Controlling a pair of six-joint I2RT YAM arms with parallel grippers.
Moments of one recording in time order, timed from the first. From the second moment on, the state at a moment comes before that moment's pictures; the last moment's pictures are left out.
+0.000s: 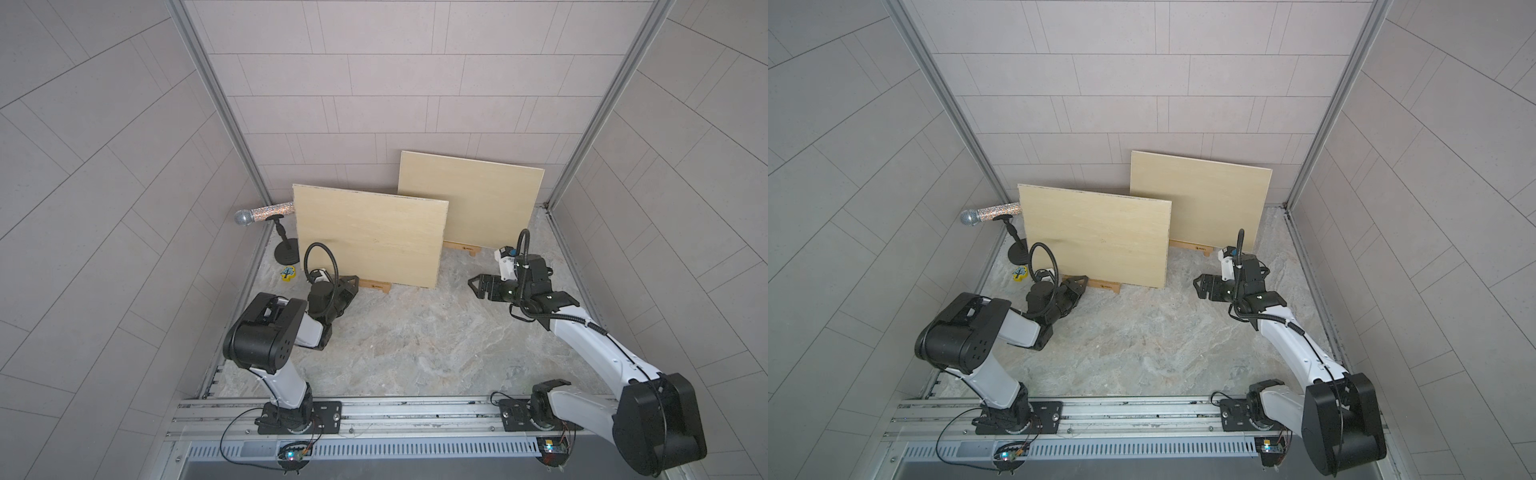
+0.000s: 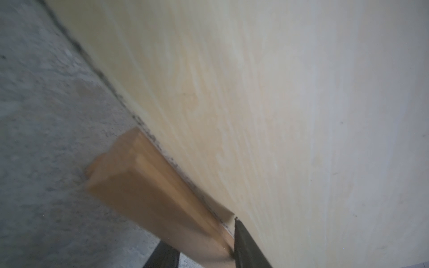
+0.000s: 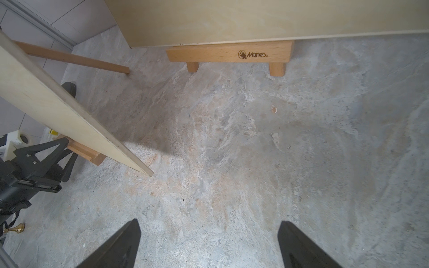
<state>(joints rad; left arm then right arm) -0.19 1.69 0.31 1.01 0.19 -1.11 0.15 1.14 0.68 -0.29 -0.30 0.33</state>
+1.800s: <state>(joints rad) -0.28 1.76 0.15 1.31 -0.01 -1.34 0.15 1.14 0.75 -0.32 -0.37 0.32</state>
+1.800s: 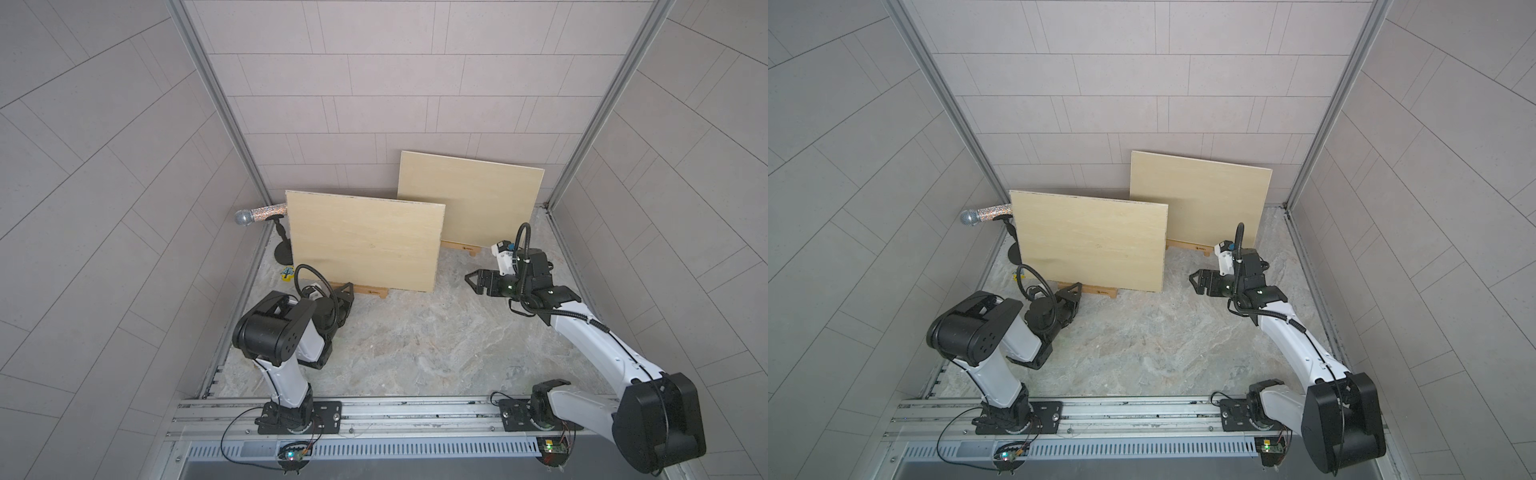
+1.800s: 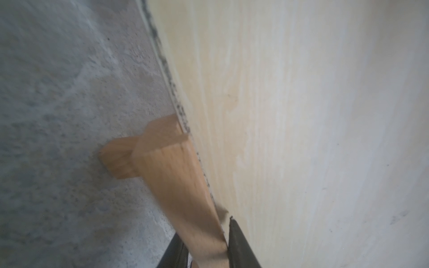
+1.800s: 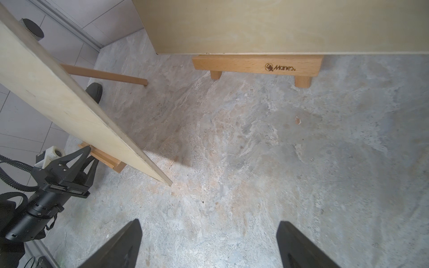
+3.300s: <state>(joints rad) -0.59 1.89 0.32 1.29 -0.16 -1.45 0.15 1.11 0.87 -0.49 -0.36 0.24</state>
